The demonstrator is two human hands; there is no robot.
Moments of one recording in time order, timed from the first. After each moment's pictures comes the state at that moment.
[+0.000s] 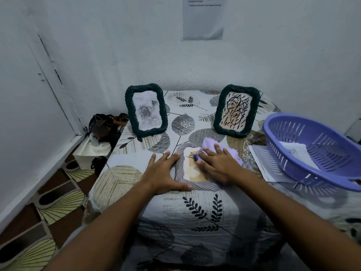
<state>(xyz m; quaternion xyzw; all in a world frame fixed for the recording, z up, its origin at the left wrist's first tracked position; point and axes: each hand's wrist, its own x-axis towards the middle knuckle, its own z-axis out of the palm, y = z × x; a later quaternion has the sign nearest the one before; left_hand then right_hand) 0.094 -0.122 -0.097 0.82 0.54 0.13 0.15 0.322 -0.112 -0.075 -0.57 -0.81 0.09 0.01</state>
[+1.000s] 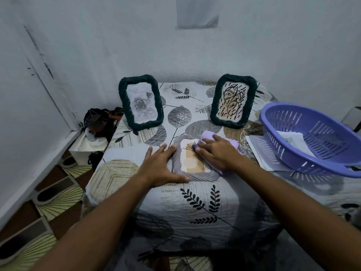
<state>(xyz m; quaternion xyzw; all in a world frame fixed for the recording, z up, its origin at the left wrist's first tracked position) 0.097 -0.131 -0.086 0.81 0.55 0.13 0.16 0.329 -0.102 -0.076 -0.58 -0.81 0.06 0.04</state>
